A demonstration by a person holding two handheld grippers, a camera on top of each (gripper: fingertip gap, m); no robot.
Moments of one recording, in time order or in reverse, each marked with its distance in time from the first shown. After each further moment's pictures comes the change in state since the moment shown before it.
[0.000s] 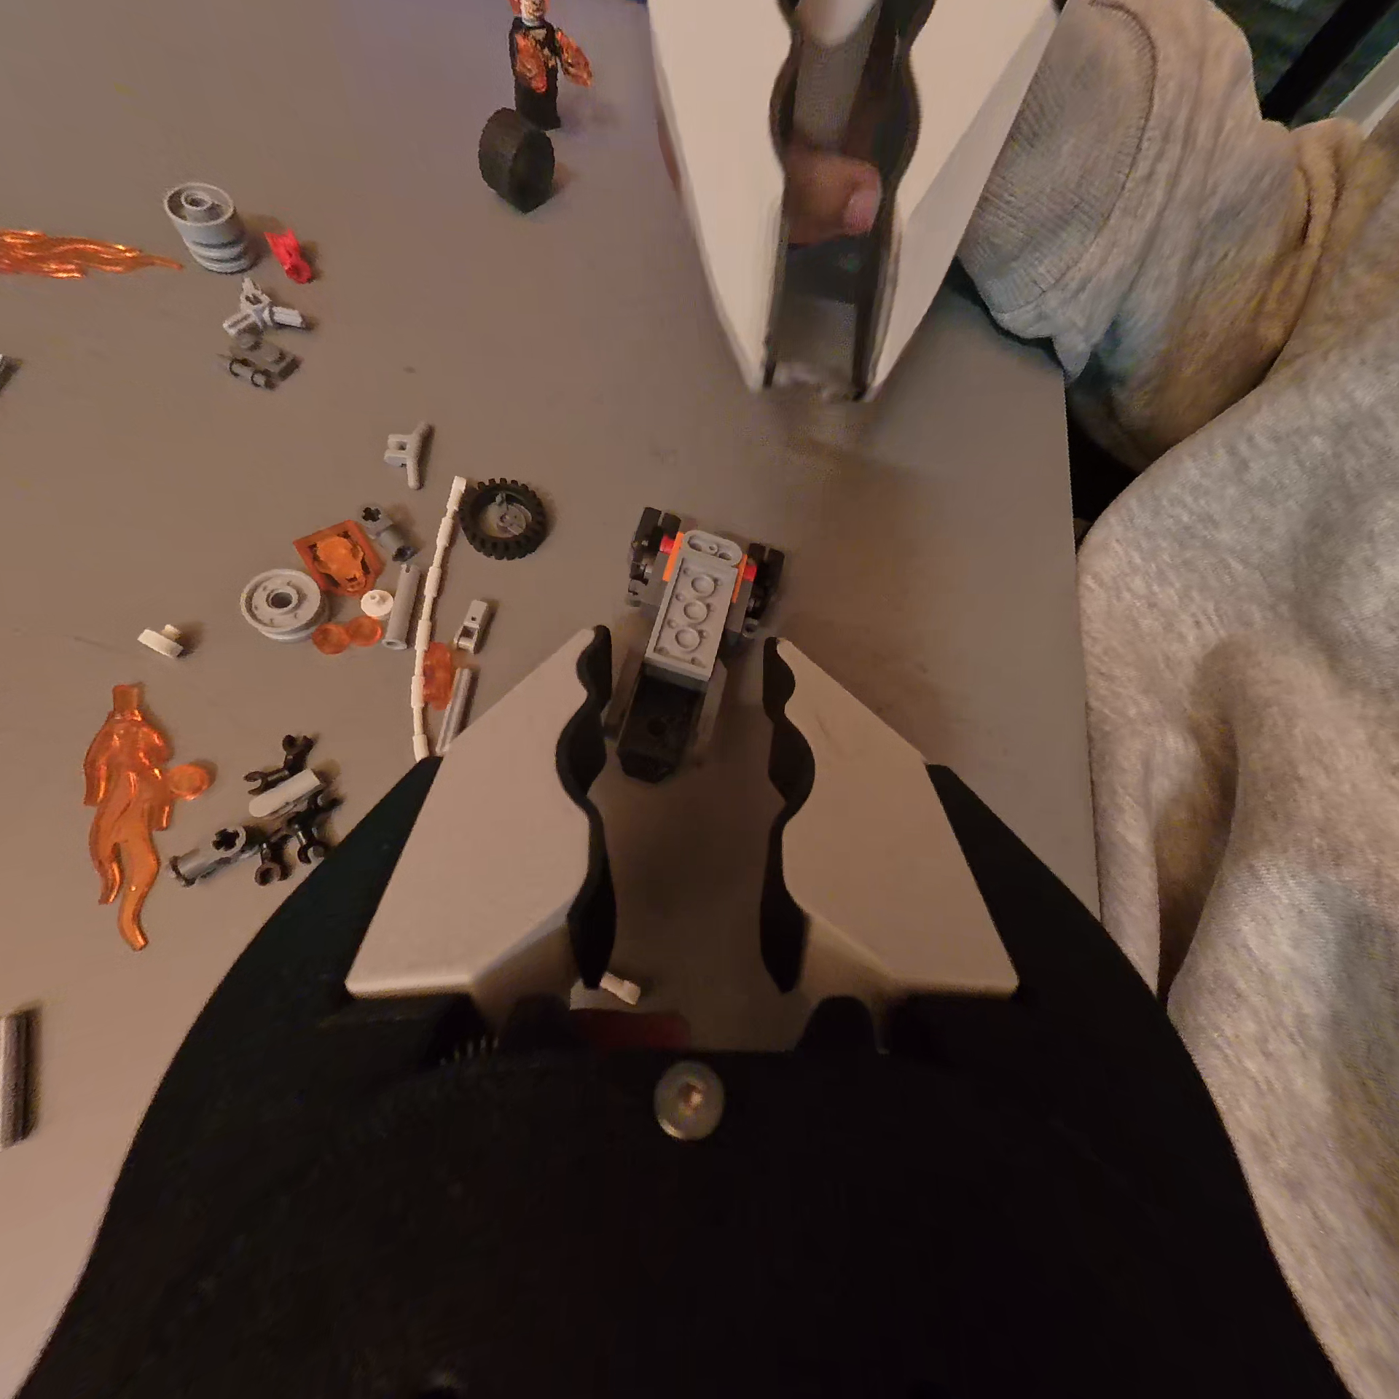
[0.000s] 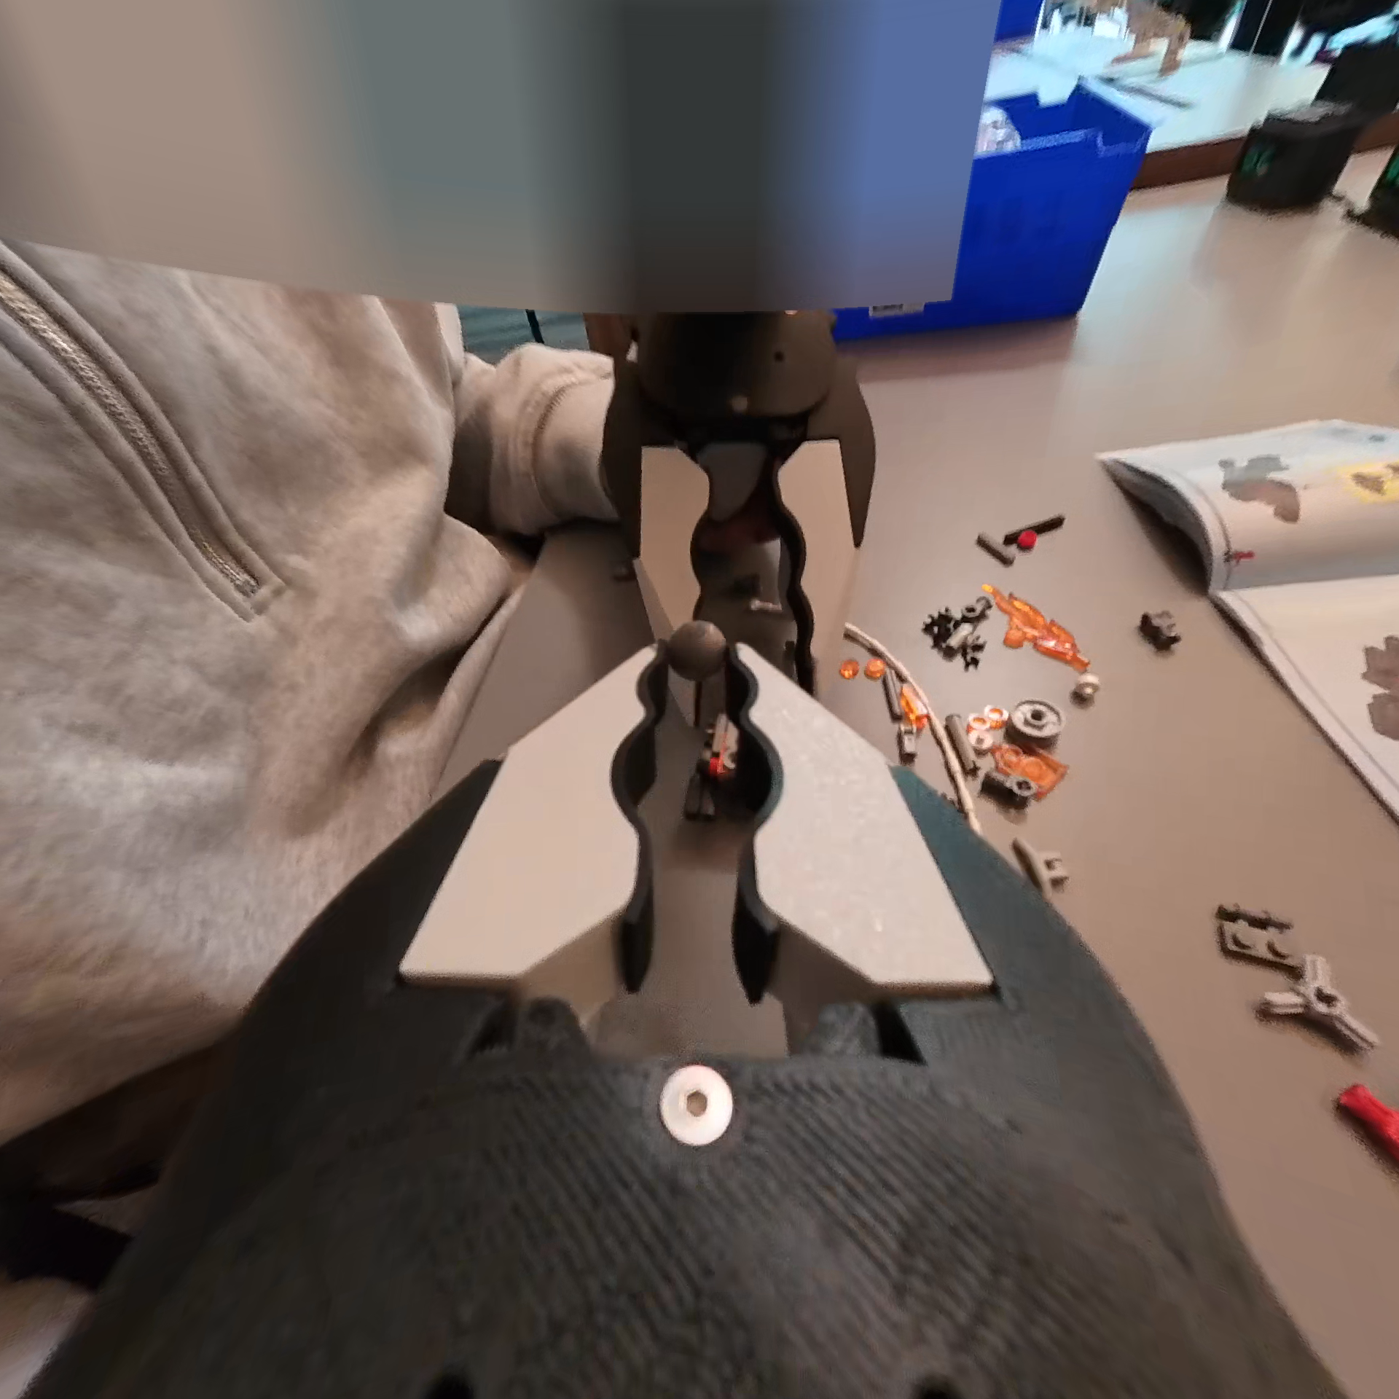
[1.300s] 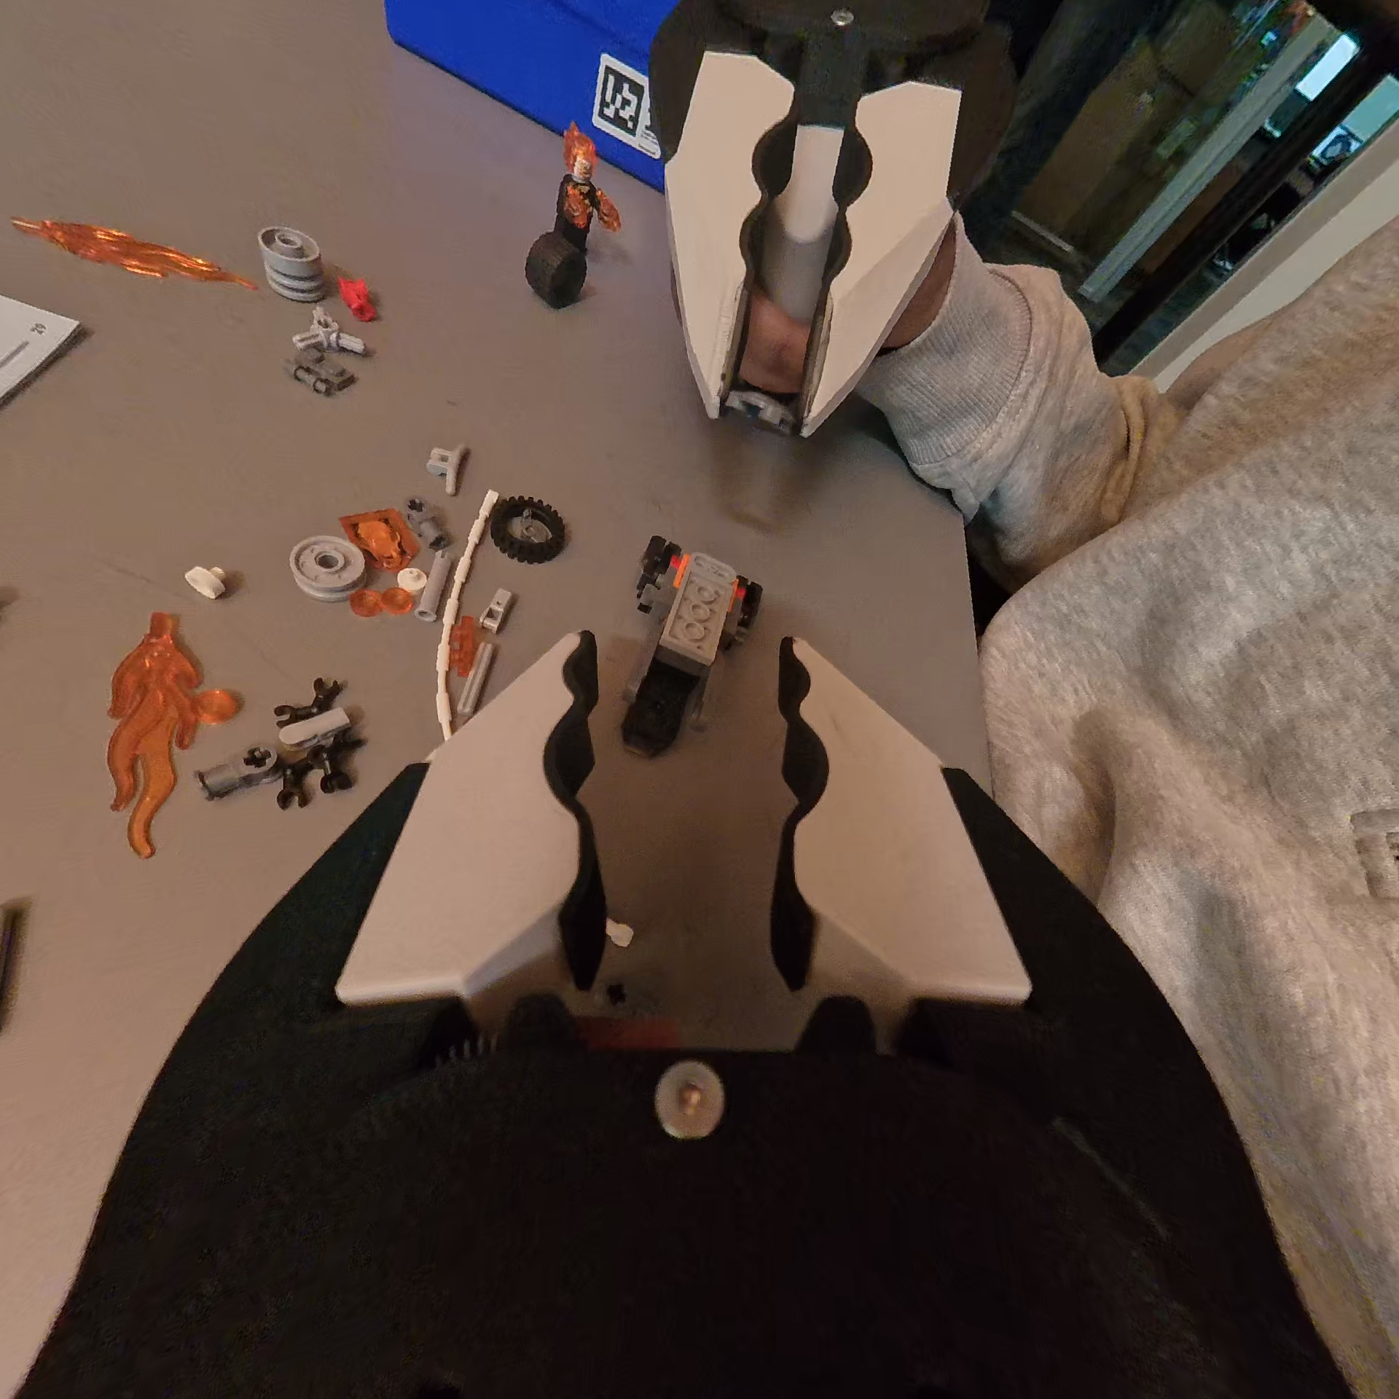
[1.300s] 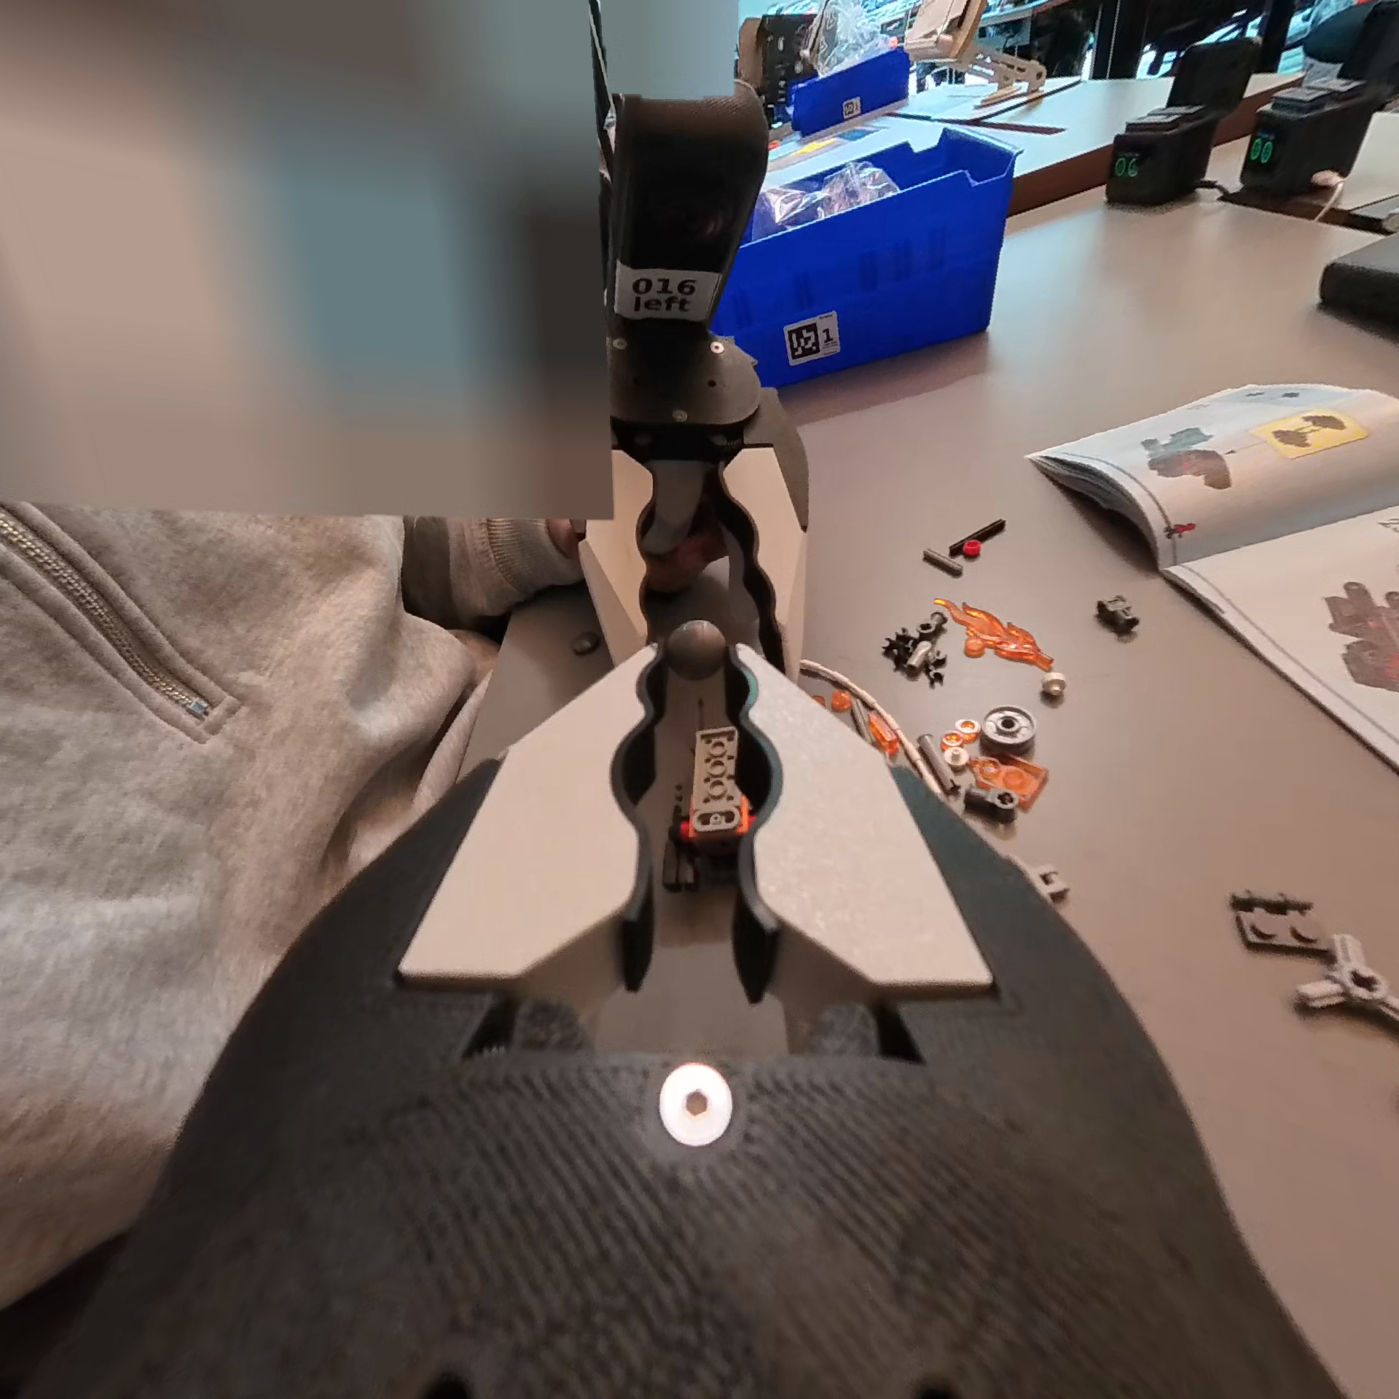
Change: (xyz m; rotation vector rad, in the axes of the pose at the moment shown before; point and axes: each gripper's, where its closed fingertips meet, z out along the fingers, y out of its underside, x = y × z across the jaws) left arm -0.003 -0.010 -0.026 0.170 0.093 -0.154; right arm 0.020 -0.013 0.010 0.089 0.077 0.148
